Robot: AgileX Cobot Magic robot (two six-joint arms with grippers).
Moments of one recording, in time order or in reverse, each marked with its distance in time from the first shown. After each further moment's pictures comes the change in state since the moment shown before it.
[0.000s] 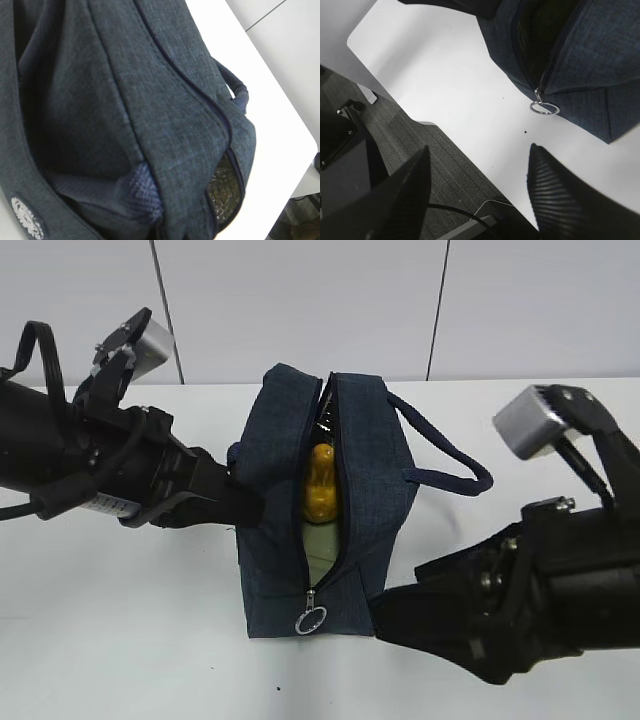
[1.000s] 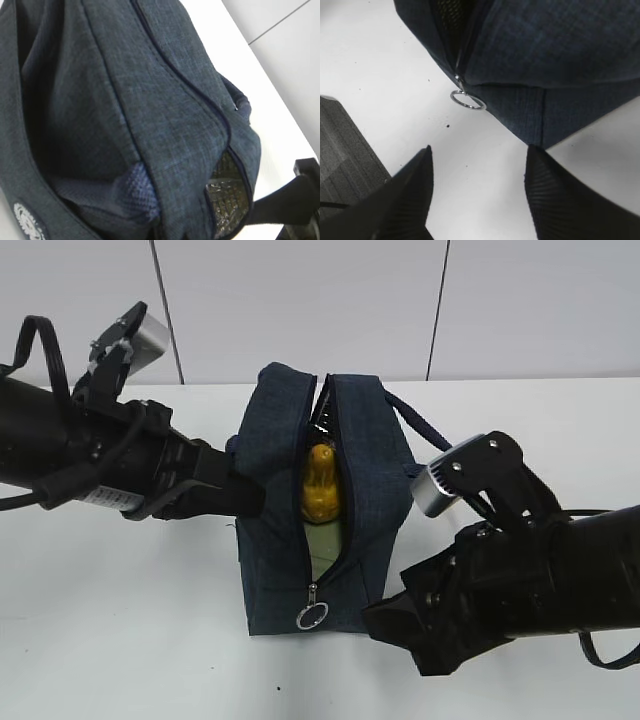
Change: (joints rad) left arm 0.000 0.000 0.000 -0.039 -0.028 0.000; right arm 0.000 0.277 0.000 0.218 -0.179 -0.488
